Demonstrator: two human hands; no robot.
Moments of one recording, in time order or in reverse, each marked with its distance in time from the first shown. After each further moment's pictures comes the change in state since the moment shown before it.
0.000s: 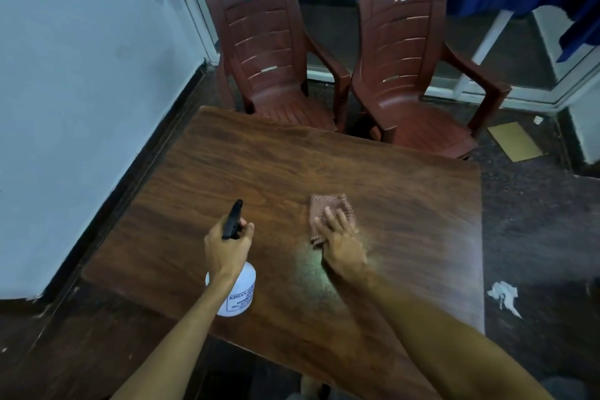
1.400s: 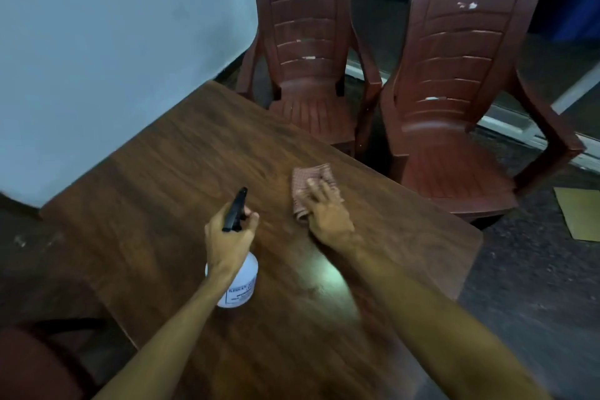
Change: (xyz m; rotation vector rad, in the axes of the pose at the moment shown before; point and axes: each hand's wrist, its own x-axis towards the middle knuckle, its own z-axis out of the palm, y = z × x) left_hand -0.033 0.062 0.178 -0.001 0.268 0.030; right_hand 0.110 0.138 -0.079 -0.057 -0.212 -0.419
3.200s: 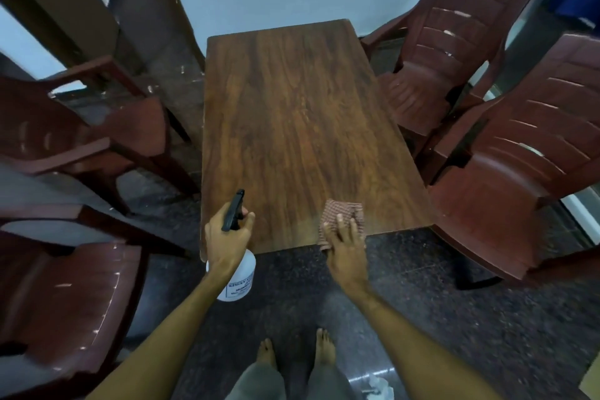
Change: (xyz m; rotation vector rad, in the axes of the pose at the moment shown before) left_hand -0.398 0.095 0.067 -0.044 0.612 -0.463; right_hand -0.305 0.132 0.036 -0.046 0.002 -0.312
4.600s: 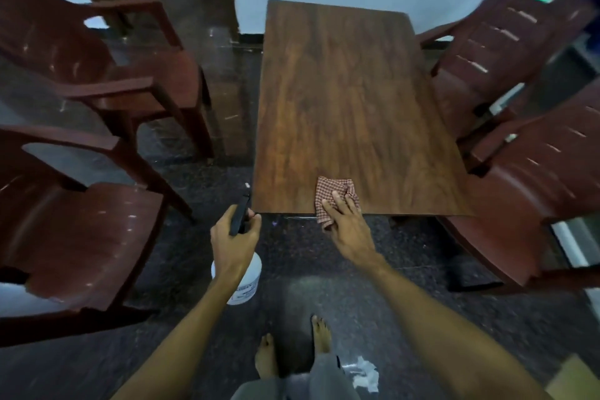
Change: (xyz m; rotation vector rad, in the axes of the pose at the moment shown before) left_hand -0.054 -0.124 -0.107 -0.168 0.052 -0.136; right_hand -0.020 -0.109 0.040 -0.150 -0.219 -0.269
